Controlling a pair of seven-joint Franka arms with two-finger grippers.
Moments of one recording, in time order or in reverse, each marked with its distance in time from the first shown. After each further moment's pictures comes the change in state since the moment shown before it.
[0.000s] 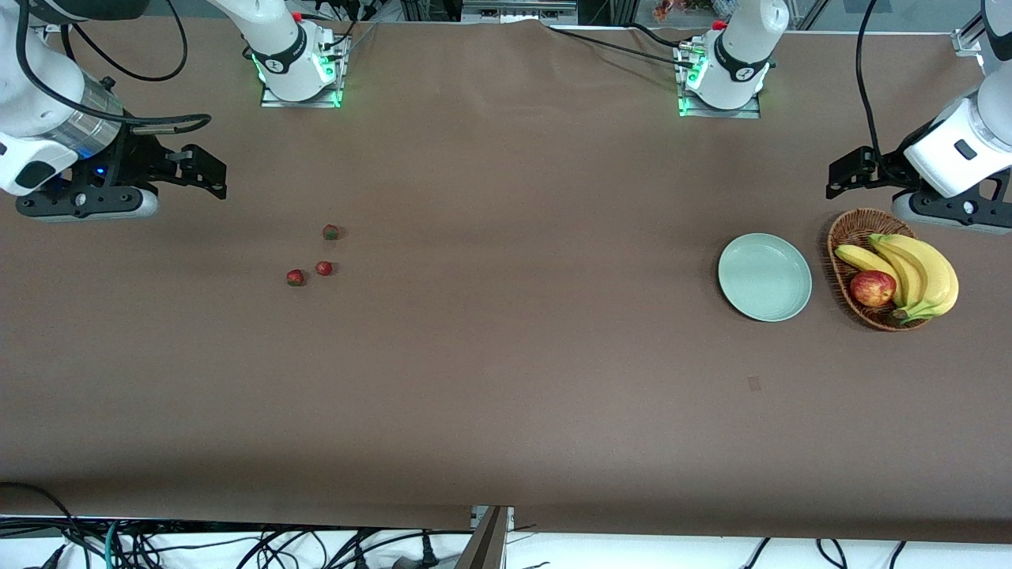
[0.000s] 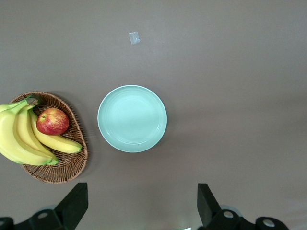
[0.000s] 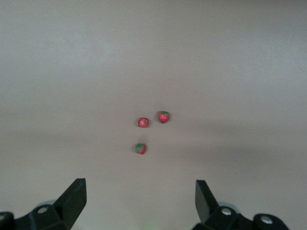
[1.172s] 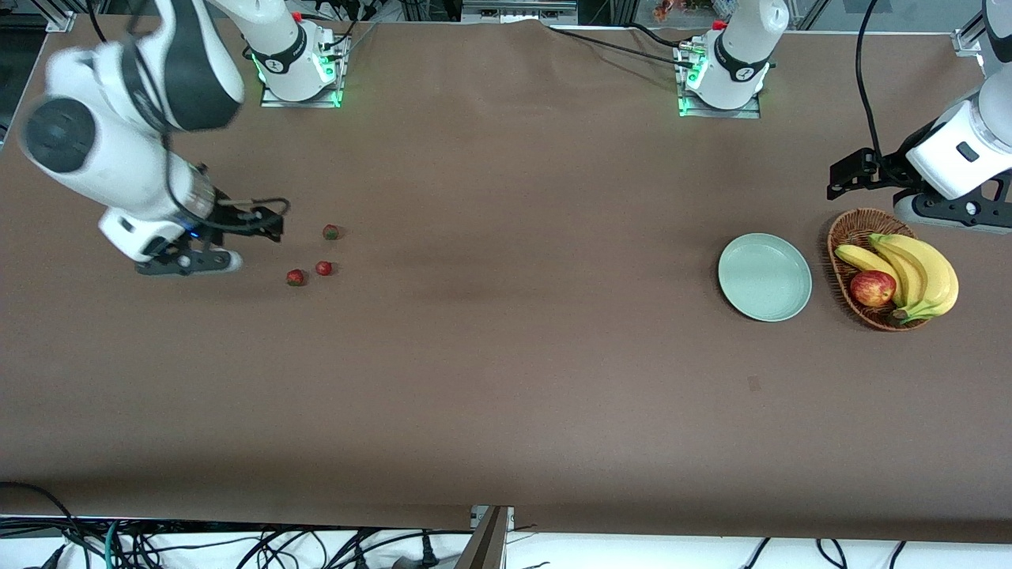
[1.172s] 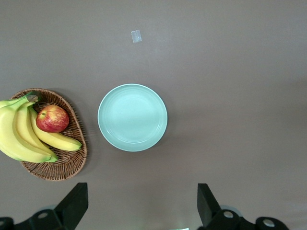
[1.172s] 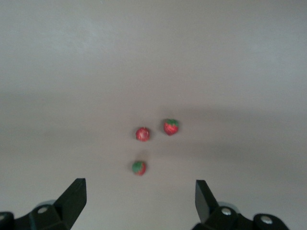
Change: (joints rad) left arm -0.008 0.002 0.009 -0.004 0.000 0.000 -0.018; right arm 0.010 0.084 0.010 -0.365 0.002 0.404 0.001
